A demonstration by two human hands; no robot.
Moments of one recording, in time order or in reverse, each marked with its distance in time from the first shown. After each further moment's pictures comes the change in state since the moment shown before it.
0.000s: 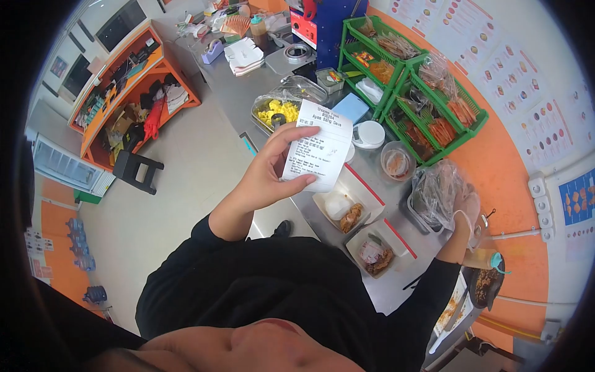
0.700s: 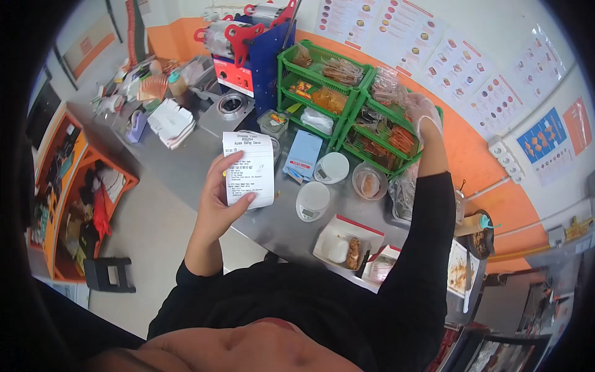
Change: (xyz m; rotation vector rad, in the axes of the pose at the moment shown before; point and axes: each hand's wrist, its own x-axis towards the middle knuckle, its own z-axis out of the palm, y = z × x) left_hand 0.089 -0.079 -0.171 -0.116 0.014 -0.035; right_hand 0.165 -0.251 -0.044 0.358 0.050 0.025
